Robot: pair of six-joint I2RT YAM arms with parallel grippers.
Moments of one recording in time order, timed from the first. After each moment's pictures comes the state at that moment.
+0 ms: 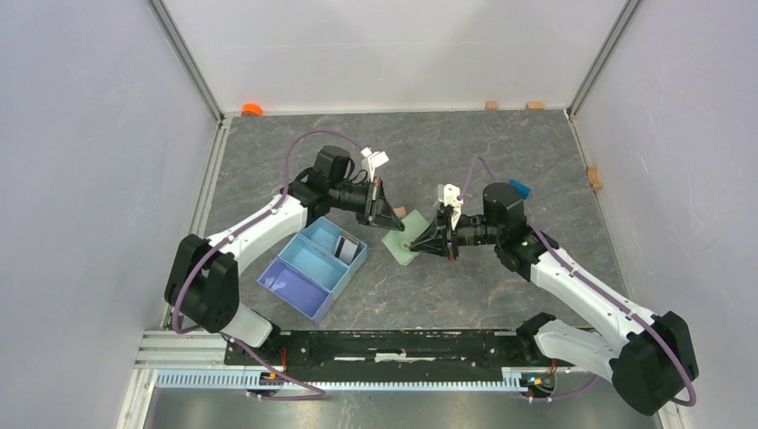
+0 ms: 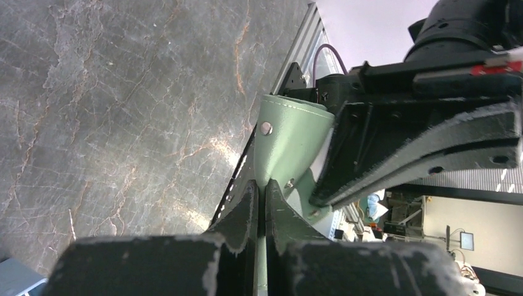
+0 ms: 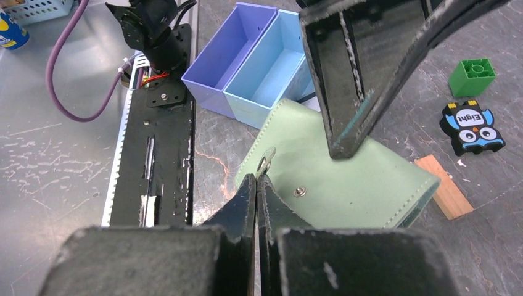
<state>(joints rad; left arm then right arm) -0.54 1.51 1.07 -0.21 0.92 -0.53 0.55 1.04 0.67 0.03 -0.94 -0.12</state>
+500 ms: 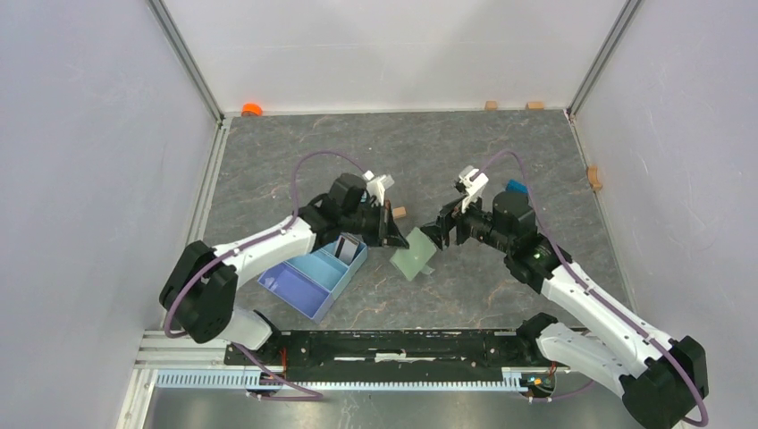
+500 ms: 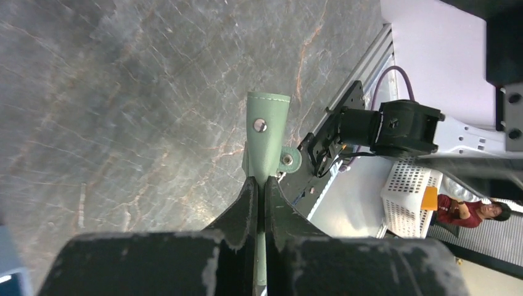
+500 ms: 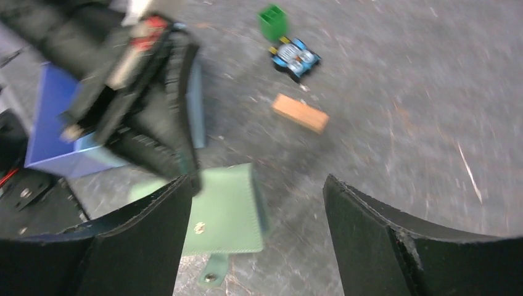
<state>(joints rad) -0.66 1.47 0.93 -0.14 0.60 -0.63 0.58 0.92 0.68 -0.04 -0.36 0.04</state>
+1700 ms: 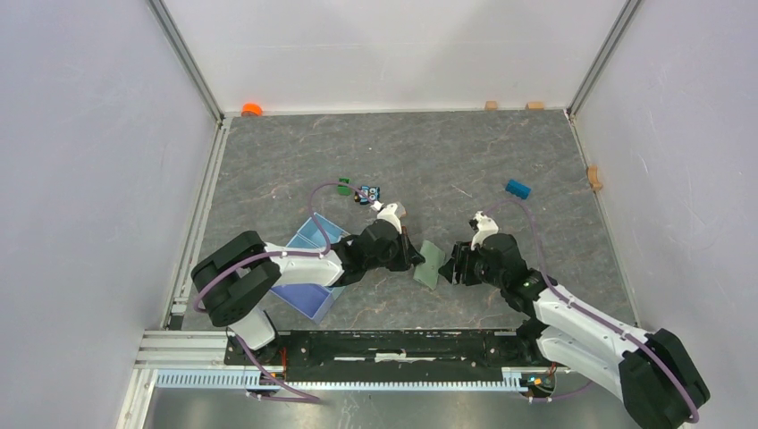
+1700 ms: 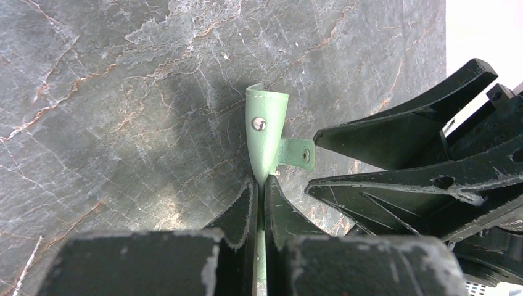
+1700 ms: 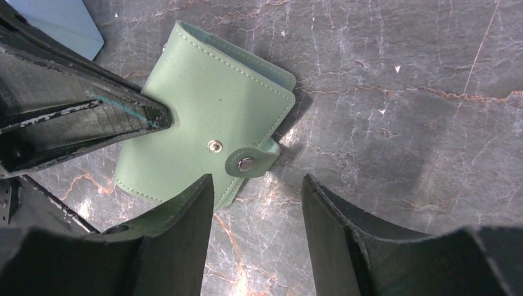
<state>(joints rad) -0.97 1.63 0.71 0.36 0.00 -0.90 0.58 0.87 0.24 -0.02 -0.13 0.51</state>
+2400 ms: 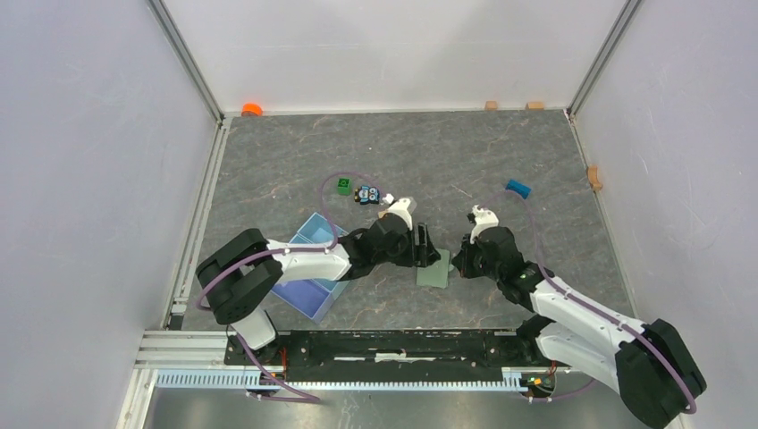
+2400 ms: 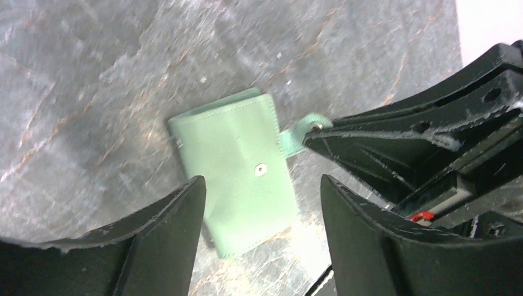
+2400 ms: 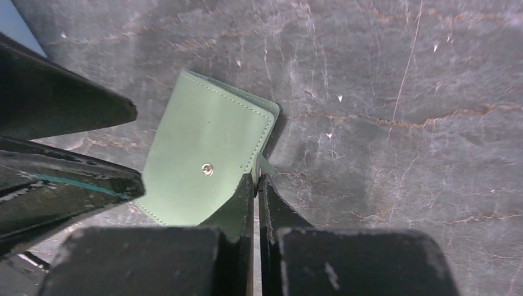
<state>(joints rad) -0.99 1.65 0.79 0.28 -0.01 -0.81 0.58 0.96 0.30 -0.04 0.01 0.42</state>
